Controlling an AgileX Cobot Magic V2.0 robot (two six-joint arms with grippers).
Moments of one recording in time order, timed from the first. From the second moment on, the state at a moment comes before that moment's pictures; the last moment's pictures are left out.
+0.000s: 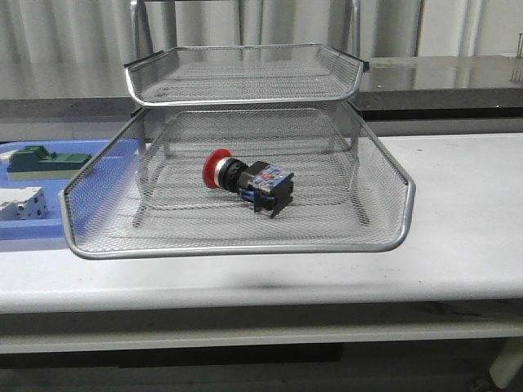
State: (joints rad) left arm 0.05 0.81 -0.84 -0.33 0.67 0.50; right arm 0.05 0.55 -0.80 0.01 1.08 -0.02
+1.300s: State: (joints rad) left arm 0.05 0.39 -0.31 -0.45 0.14 0.50; right arm 0.05 0.55 -0.80 0.01 1.08 -0.02
